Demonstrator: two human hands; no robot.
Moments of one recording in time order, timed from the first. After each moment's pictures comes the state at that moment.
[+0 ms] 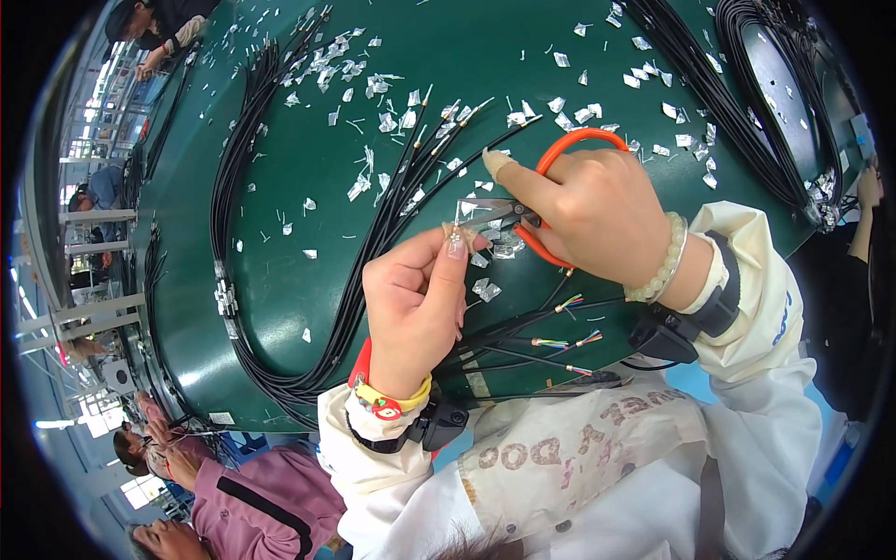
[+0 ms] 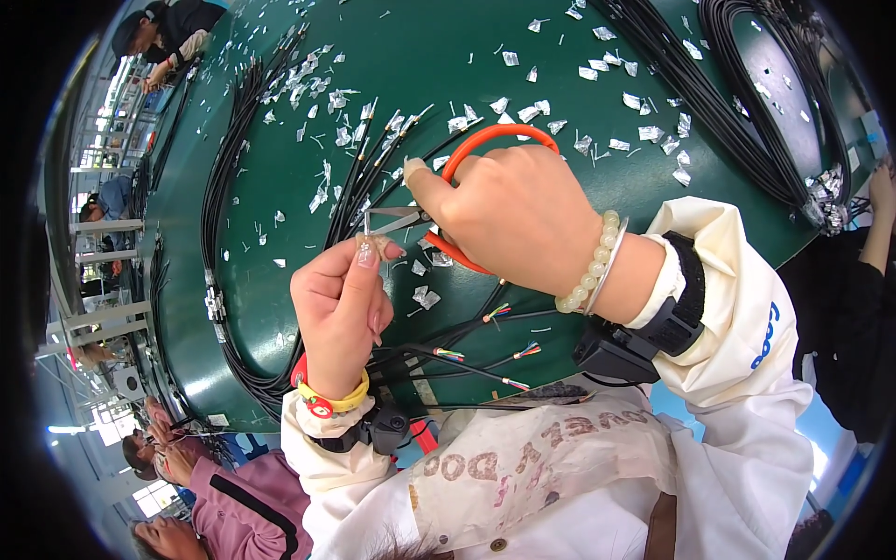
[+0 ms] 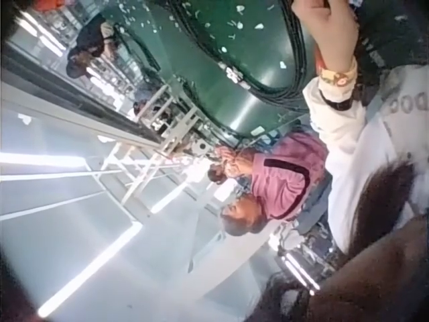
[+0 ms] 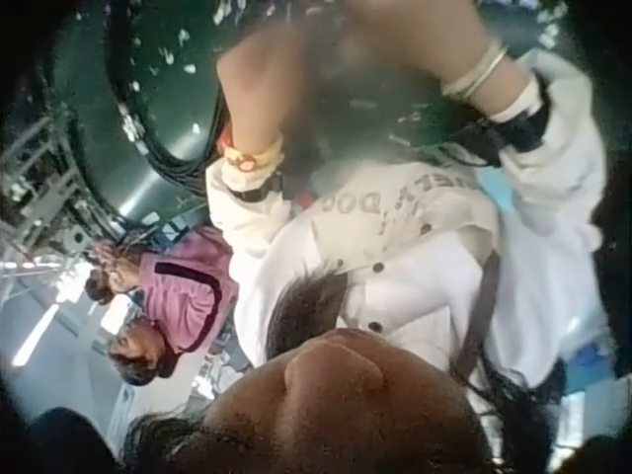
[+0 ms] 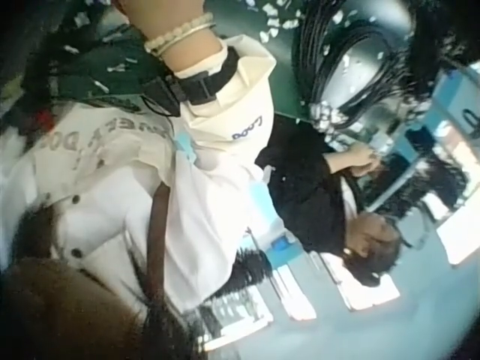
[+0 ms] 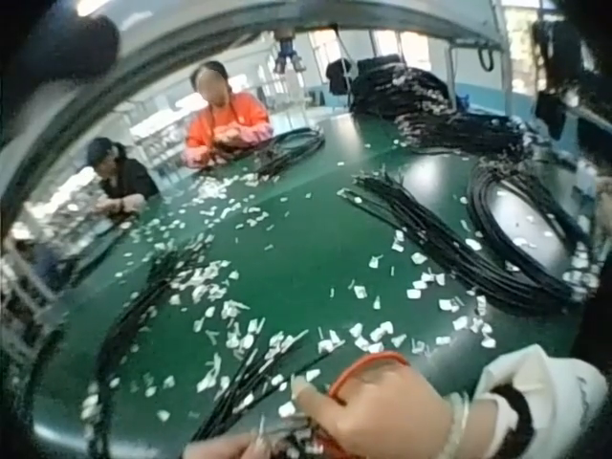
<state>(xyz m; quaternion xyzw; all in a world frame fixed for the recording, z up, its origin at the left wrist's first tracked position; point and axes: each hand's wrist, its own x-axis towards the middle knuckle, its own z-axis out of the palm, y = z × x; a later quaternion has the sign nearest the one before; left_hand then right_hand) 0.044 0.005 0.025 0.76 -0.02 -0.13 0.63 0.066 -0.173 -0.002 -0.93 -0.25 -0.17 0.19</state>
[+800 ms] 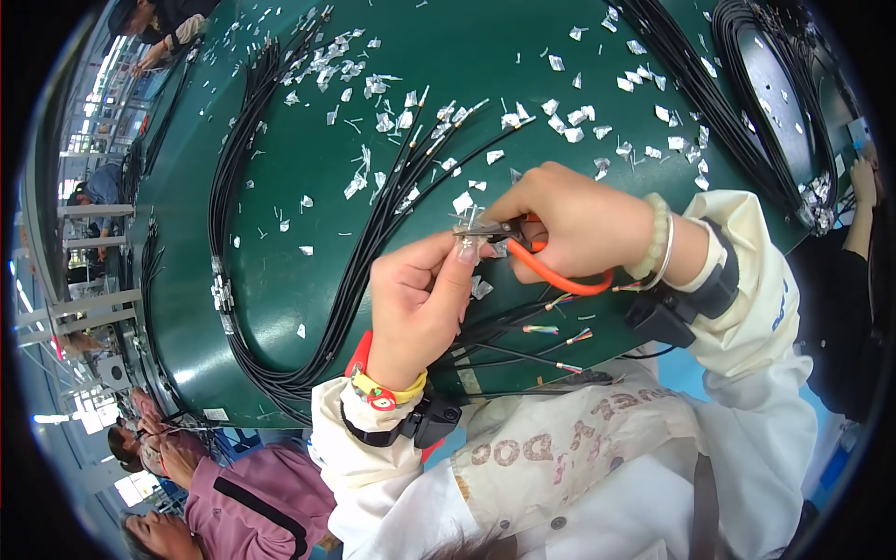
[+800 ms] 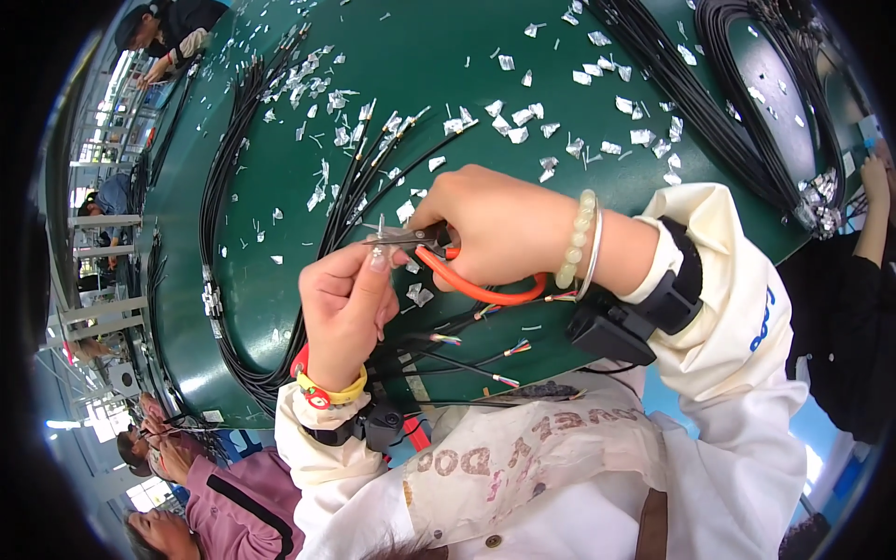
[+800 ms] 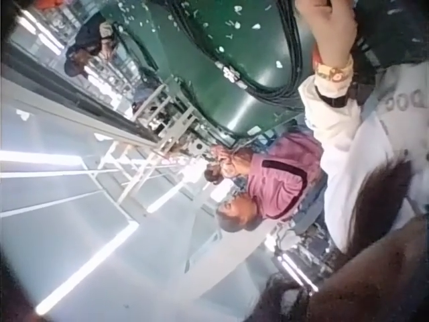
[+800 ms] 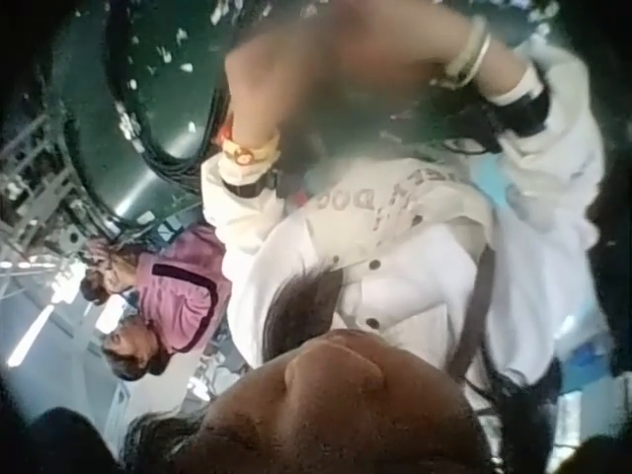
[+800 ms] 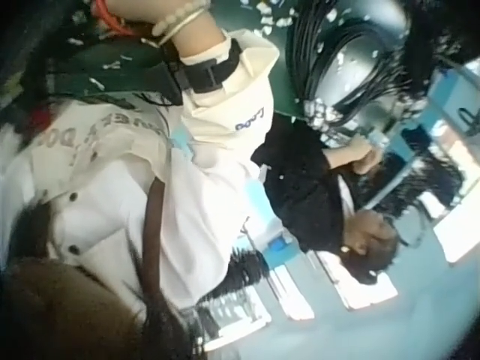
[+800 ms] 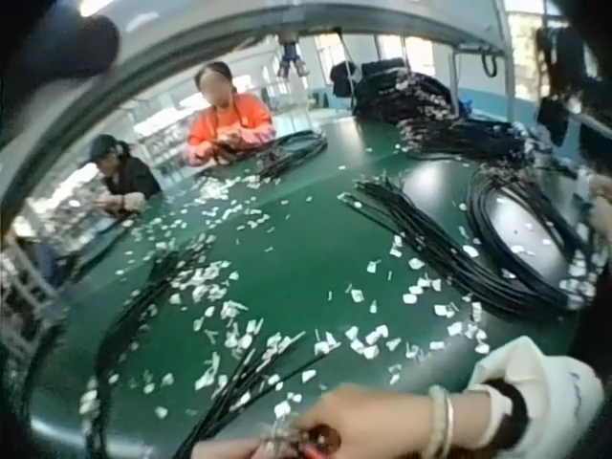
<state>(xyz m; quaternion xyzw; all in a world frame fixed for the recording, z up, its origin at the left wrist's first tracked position) 0.043 0.007 0.019 0.73 -0.06 -0.15 0.66 0.079 -0.170 0.000 -0.81 -0.29 0.14 0.49</state>
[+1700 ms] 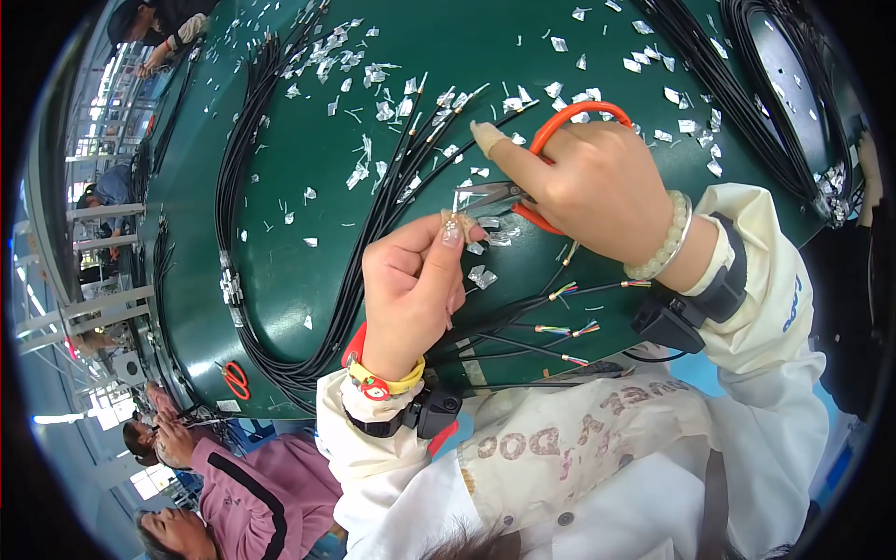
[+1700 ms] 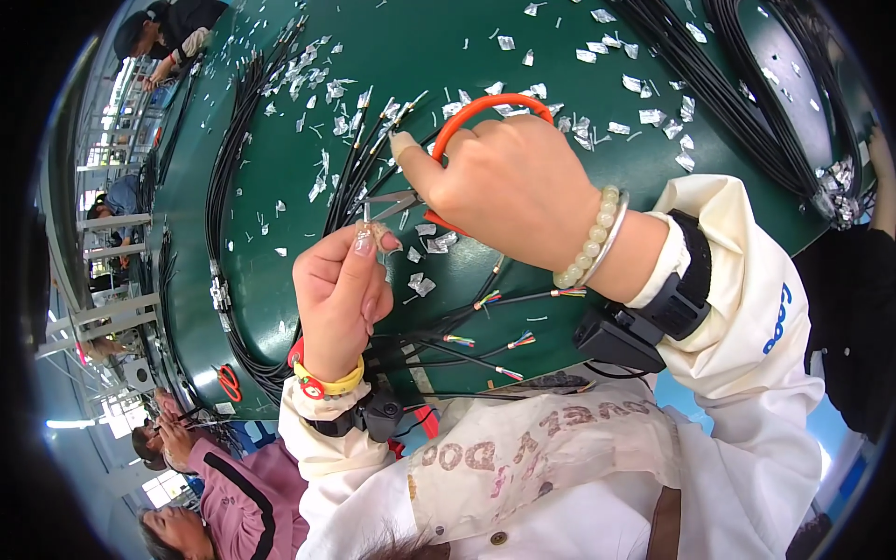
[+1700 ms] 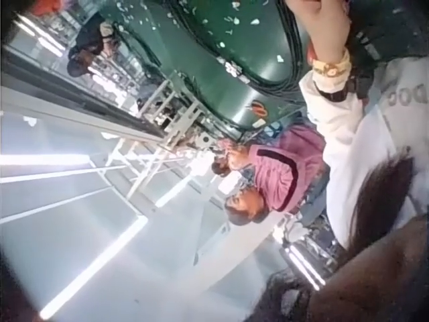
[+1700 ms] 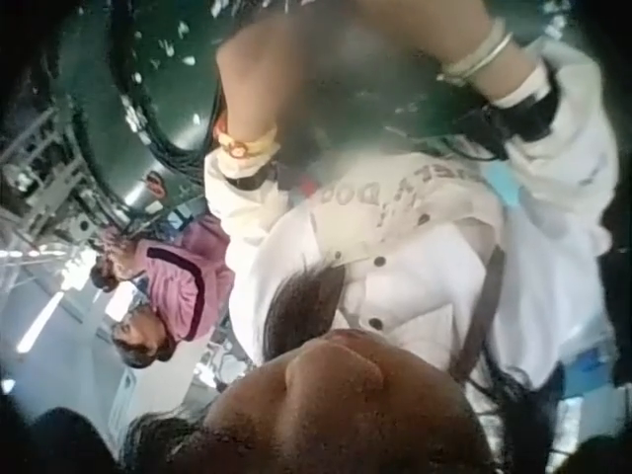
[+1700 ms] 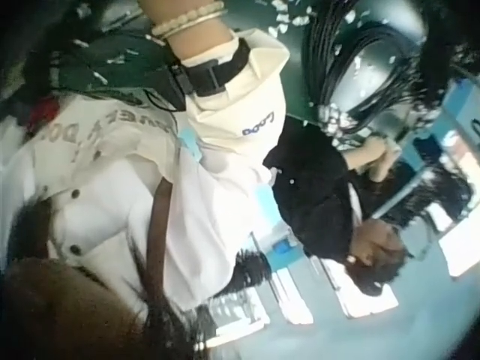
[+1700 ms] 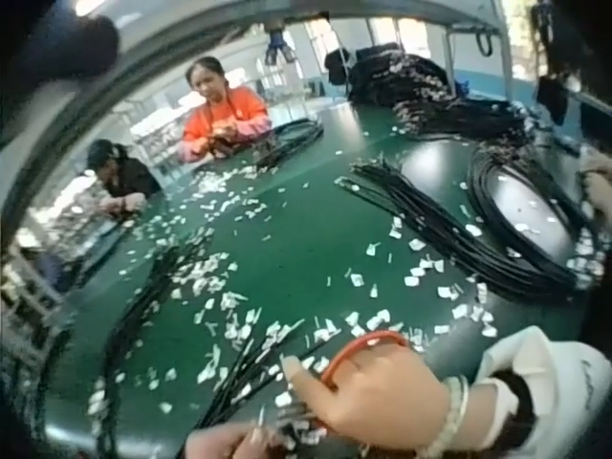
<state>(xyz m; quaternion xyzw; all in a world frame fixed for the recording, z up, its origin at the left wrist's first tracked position) 0.045 0.007 0.022 0.73 -0.01 -0.19 0.66 0.072 -0.178 -0.011 -0.92 -0.26 -0.27 0.09</state>
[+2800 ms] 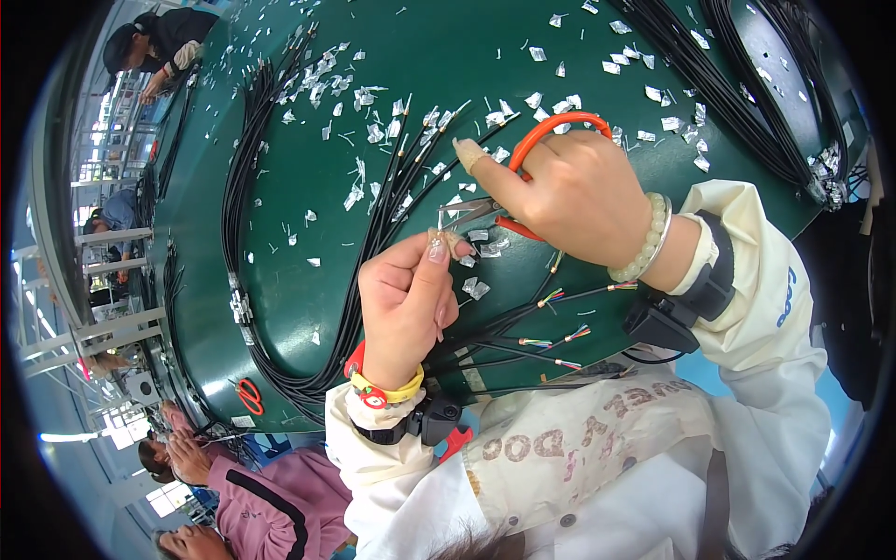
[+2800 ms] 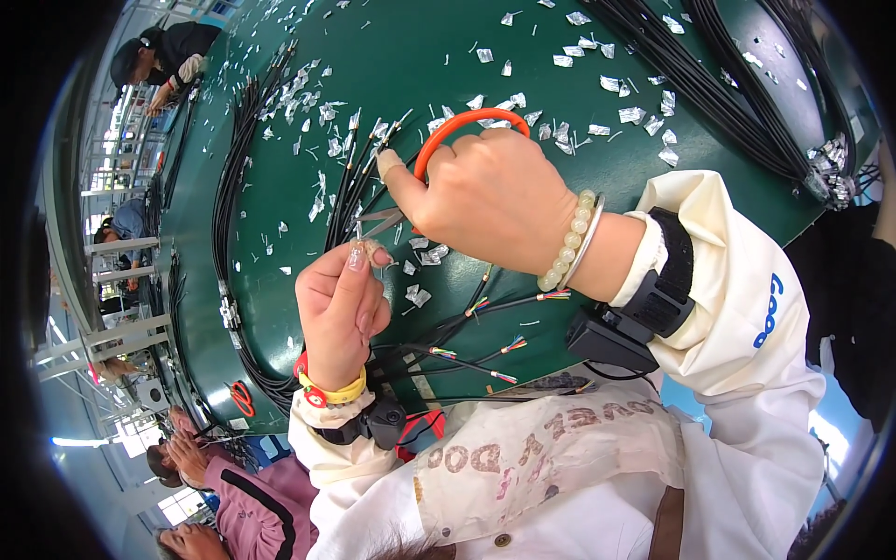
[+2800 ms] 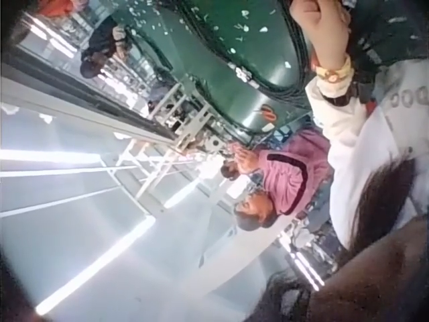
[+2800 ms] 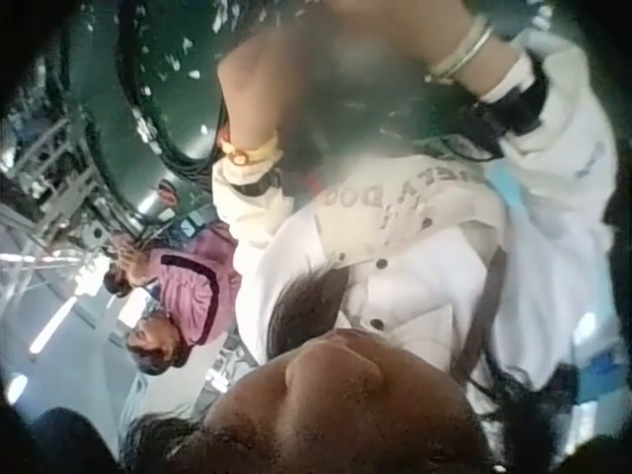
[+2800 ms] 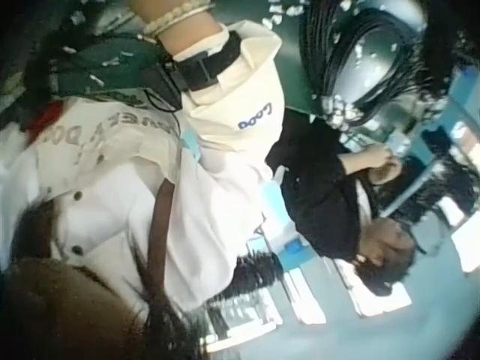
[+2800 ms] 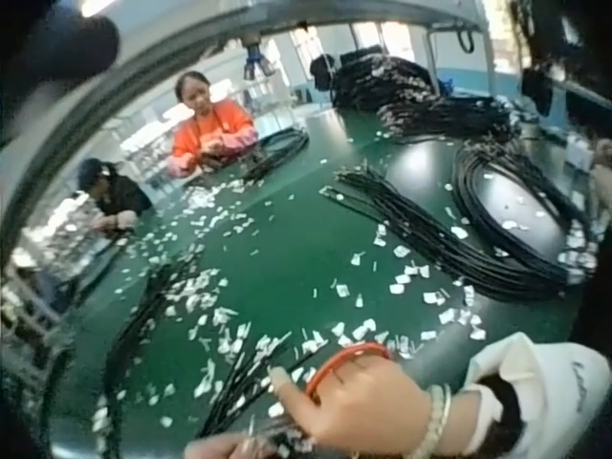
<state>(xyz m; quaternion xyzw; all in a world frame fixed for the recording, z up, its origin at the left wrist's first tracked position) 0.047 0.012 0.022 0.69 0.01 -0.22 0.69 0.071 -0.176 -0.013 -0.91 -0.26 -0.30 0.09</state>
